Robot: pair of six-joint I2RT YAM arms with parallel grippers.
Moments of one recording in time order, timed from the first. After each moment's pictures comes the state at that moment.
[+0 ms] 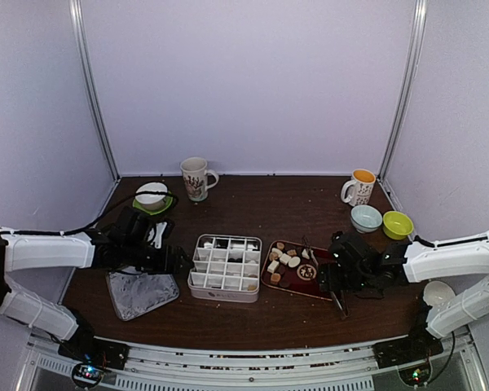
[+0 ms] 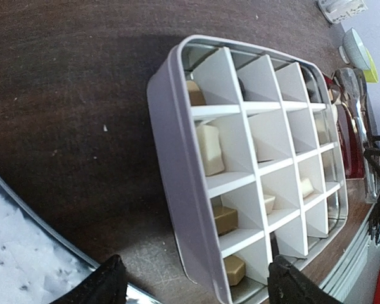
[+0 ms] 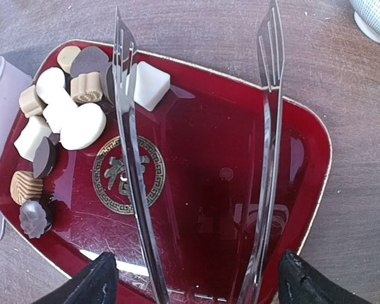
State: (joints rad) left arm -0.61 1.29 0.60 -0.15 0.27 -0.53; right arm 0.88 1.26 0.57 -0.33 0.35 0.73
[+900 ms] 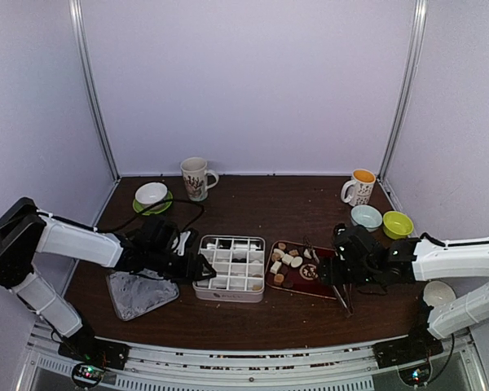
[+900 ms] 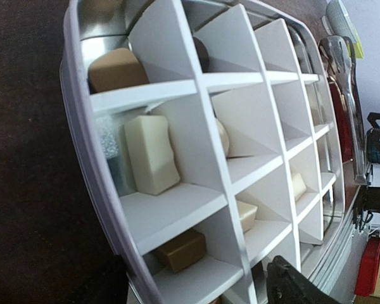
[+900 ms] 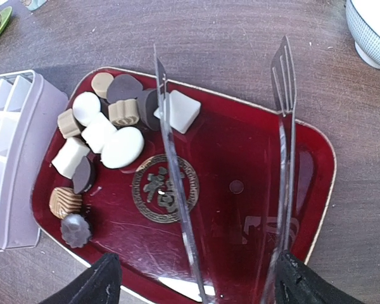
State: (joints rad) left arm -0.71 1.54 0.65 0.06 0.36 -0.63; right arm 0.88 1.19 0.60 -0.35 0.35 0.70
